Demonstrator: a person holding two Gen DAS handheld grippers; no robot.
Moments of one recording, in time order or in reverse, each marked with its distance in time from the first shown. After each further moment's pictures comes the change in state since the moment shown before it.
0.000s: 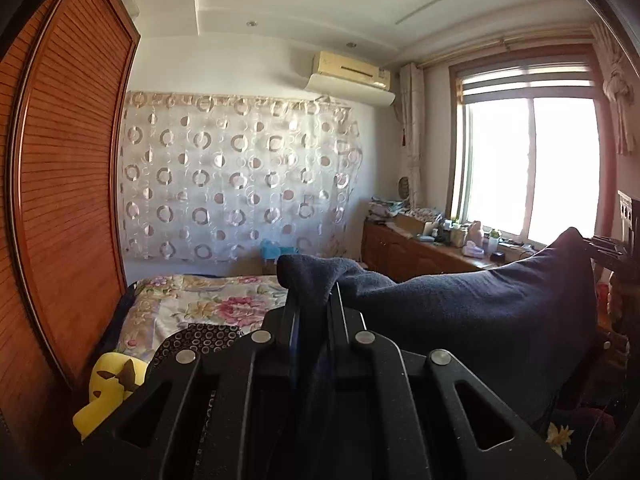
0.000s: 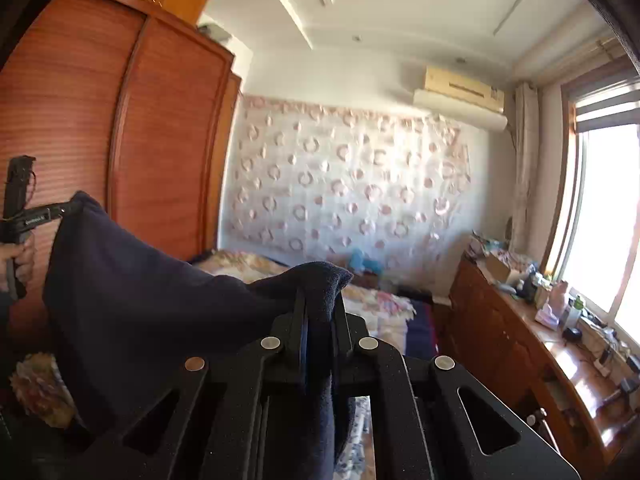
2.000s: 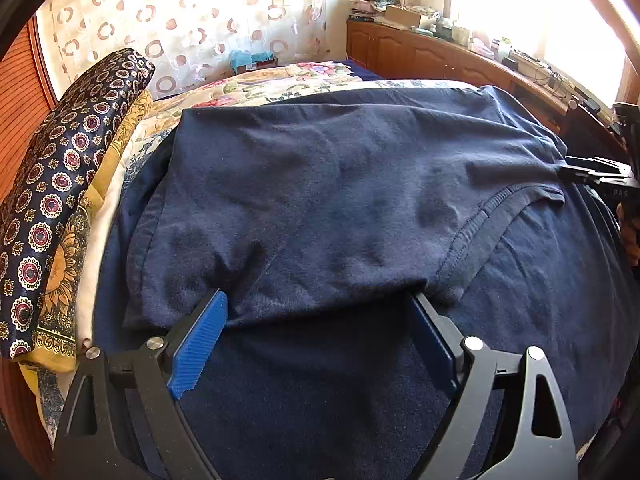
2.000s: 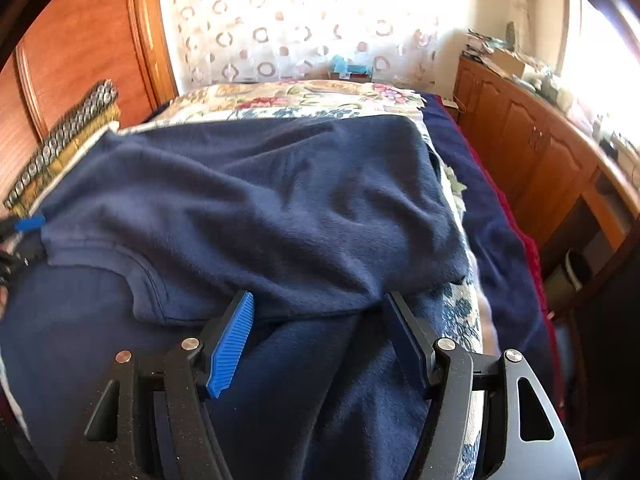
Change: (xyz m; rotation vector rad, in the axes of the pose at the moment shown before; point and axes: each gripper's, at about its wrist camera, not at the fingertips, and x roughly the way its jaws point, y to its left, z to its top) left arm 0.147 -0.064 -0.236 0.130 0.674 -0.027; right arm 0.232 -0.045 -0.222 0.294 0.548 0.026
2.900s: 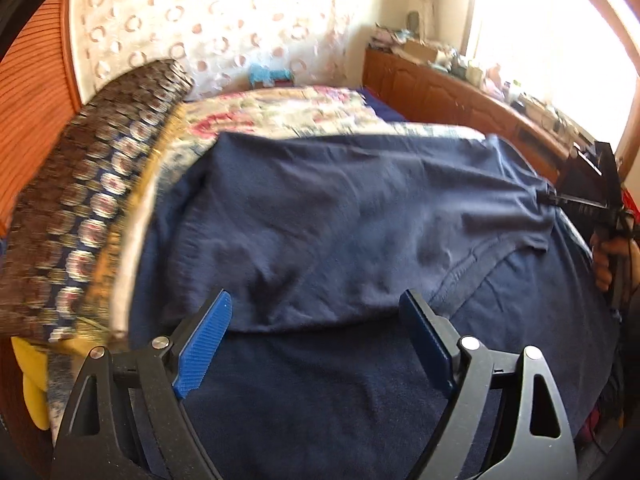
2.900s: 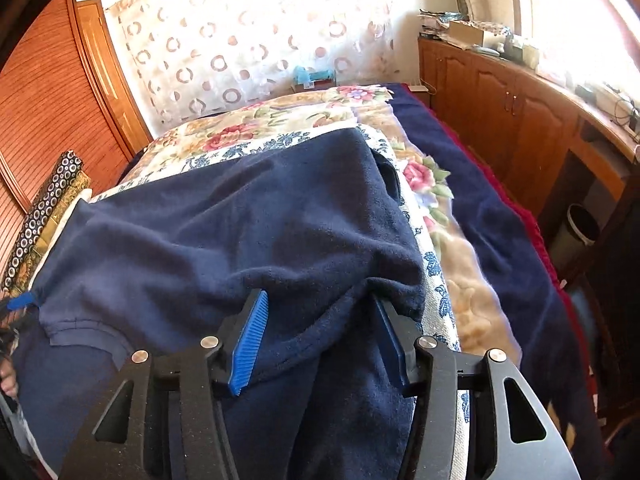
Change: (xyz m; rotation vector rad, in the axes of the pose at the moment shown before) left arm -0.038 0.021 0.001 -0.119 -0.097 -0.013; right arm 0.021 -0.014 0.017 0.150 -0.007 -0.026
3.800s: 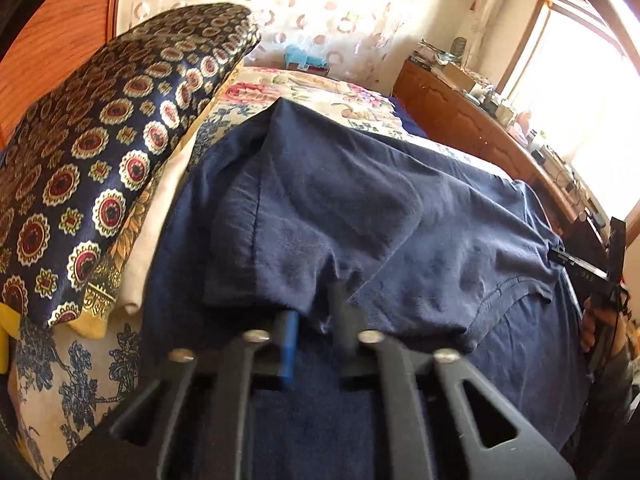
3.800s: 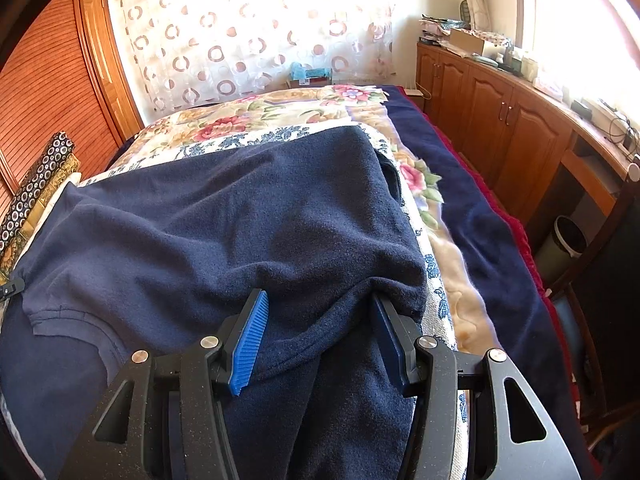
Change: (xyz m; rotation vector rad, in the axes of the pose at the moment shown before) left arm 0.019 0.044 -0.004 -0.224 0.032 -0.044; right arm -0.001 0.008 0.002 -0.043 0.012 -0.042
